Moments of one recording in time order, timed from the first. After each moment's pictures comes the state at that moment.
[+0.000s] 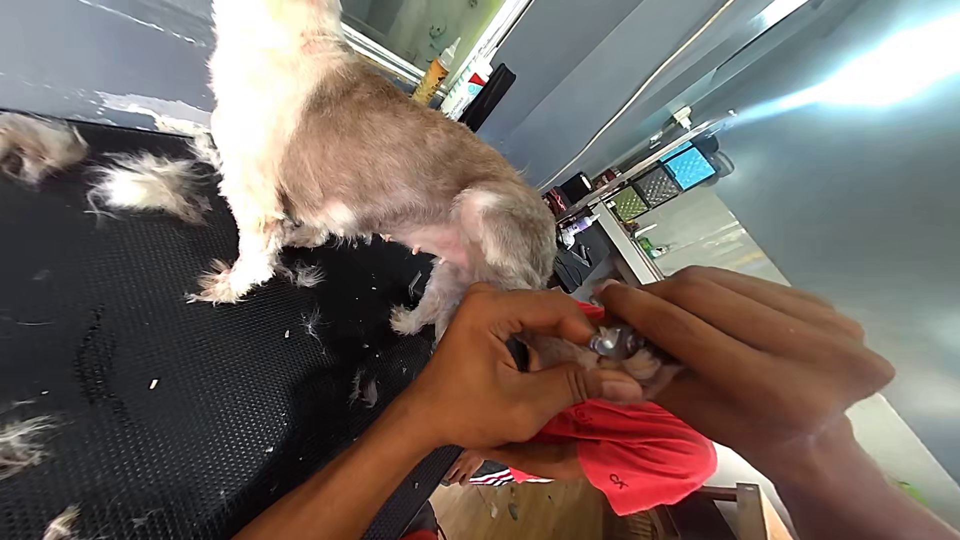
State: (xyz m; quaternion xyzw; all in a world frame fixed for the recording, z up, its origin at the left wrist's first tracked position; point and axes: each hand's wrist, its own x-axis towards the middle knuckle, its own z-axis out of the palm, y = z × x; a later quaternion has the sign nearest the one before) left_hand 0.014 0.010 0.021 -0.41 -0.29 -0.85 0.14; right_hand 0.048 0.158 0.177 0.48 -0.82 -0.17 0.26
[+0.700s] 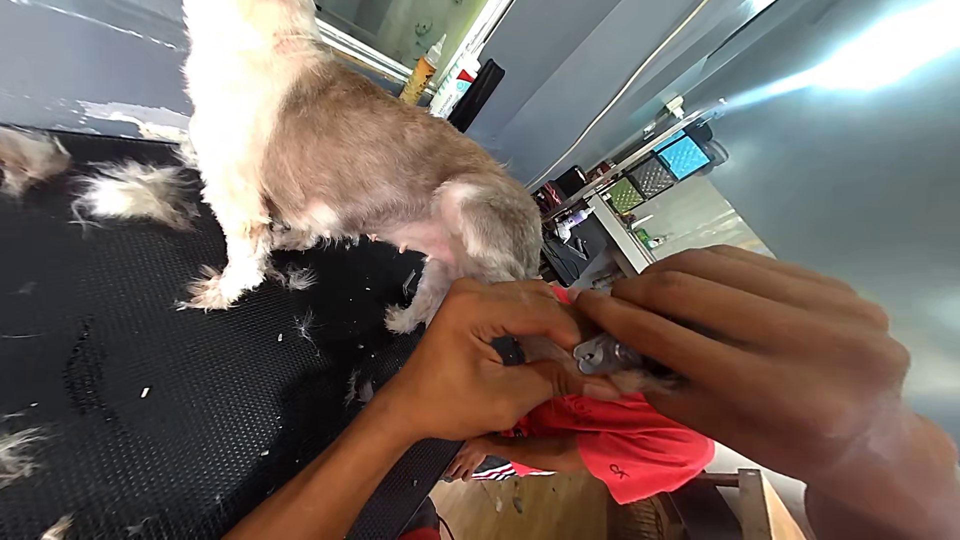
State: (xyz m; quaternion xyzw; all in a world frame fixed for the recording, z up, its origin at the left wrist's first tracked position) left_hand 0.009 0.005 0.021 -0.45 -0.31 -0.82 0.16; right_hand 0.059 0.147 0.199 0.48 -0.83 -0.21 0.16
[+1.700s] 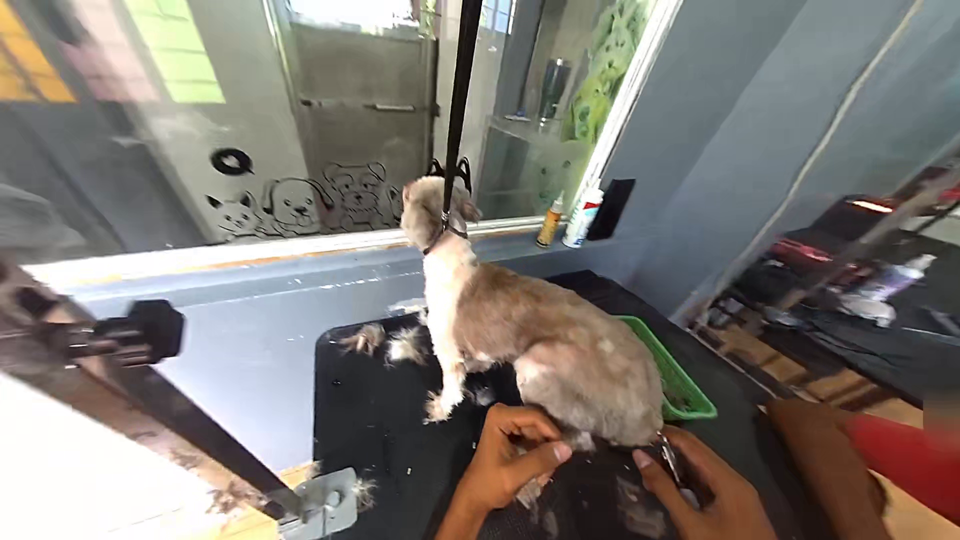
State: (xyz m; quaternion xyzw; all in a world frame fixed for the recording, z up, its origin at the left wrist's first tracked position) left_hand -0.016 -0.066 -0.063 -0.38 -0.45 -0.80 0.09; right_hand 0.030 0.182 -0.006 0.13 -0.89 0.41 0.15
